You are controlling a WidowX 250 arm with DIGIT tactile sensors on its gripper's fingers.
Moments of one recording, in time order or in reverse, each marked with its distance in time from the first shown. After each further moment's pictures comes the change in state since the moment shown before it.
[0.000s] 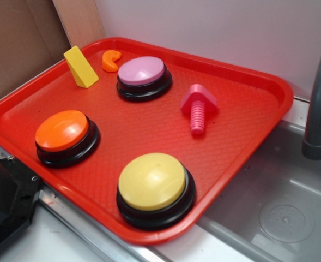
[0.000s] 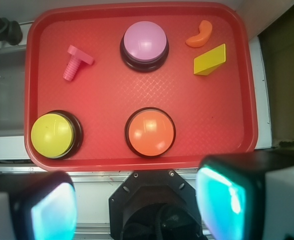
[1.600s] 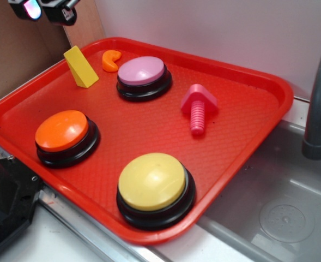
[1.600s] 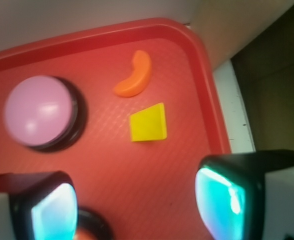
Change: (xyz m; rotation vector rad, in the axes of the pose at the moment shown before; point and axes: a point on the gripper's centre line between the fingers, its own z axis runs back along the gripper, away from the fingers) arm 0.097 0.128 -0.112 0.074 -0.041 0.208
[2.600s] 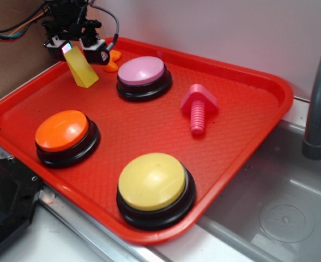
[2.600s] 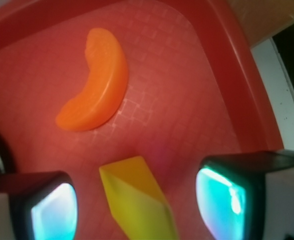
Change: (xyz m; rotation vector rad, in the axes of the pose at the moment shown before) arm 0.029 0.000 -0.095 0.024 0.095 0.106
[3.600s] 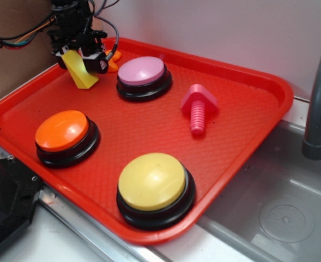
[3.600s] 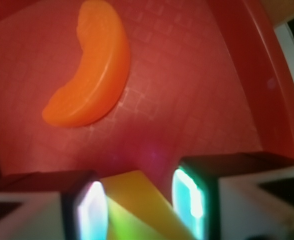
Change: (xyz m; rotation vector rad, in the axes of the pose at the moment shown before) arm -0.004 0.001 -0.009 0.011 0.036 0.030
